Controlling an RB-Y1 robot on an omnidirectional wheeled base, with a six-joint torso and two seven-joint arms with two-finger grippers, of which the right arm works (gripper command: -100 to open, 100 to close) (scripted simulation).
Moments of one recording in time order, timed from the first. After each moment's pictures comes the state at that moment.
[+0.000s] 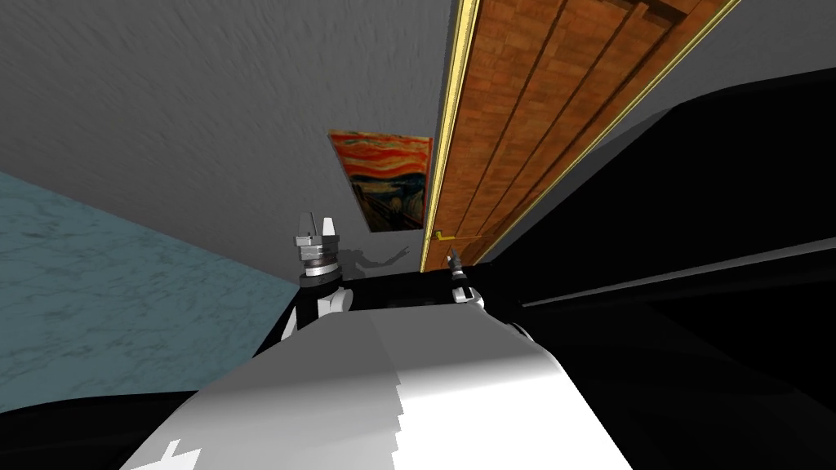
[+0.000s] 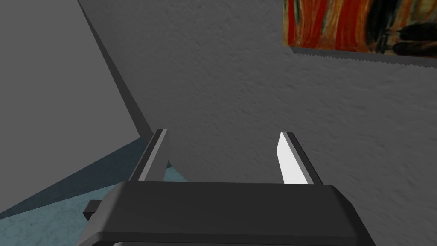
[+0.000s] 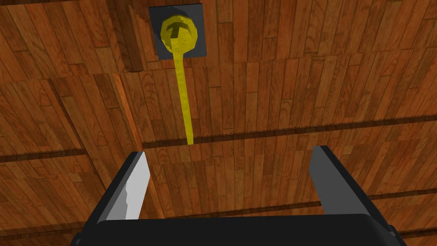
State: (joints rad) arm -0.04 -0.24 0.06 -0.79 -0.08 -0.84 -0.20
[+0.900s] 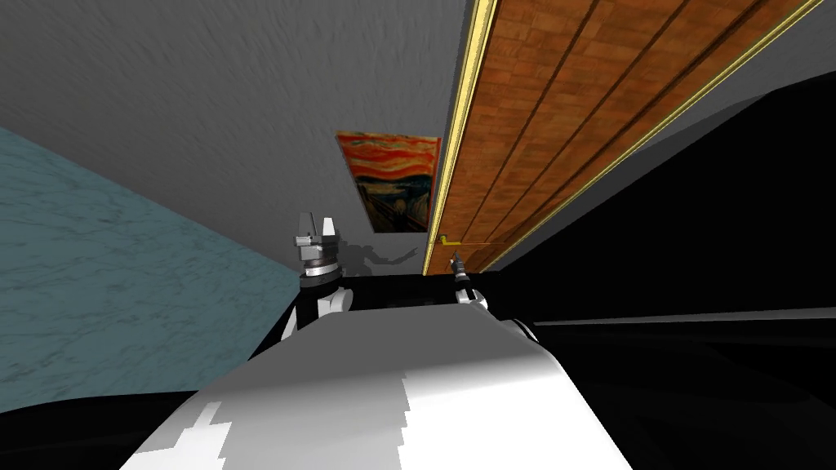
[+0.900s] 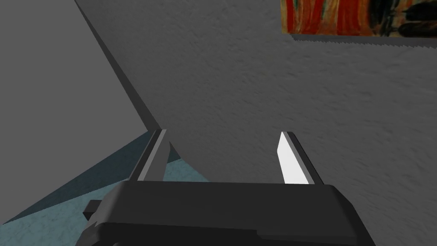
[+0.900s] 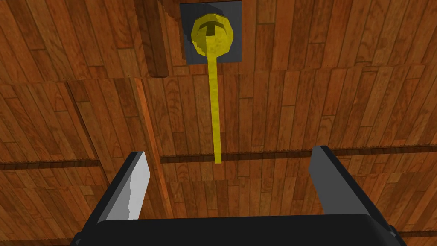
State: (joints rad) arm -0.07 -0.27 0.05 -0.66 -0.09 -0.85 -0.21
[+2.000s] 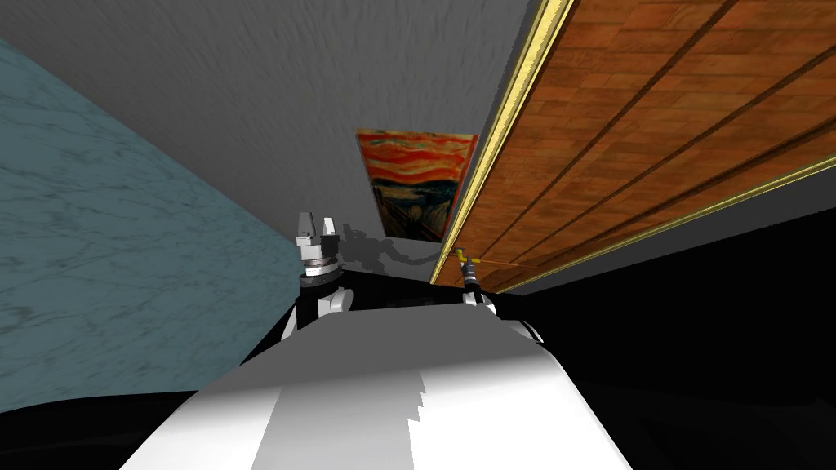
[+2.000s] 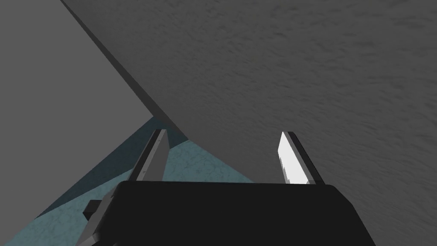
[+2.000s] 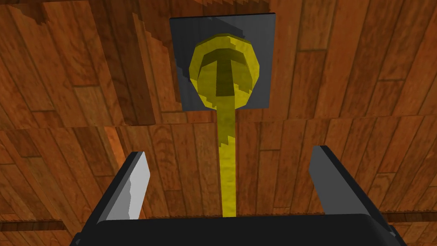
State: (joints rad) arm -0.08 -0.29 -0.09 -0.54 -0.13 -0.90 -0.21
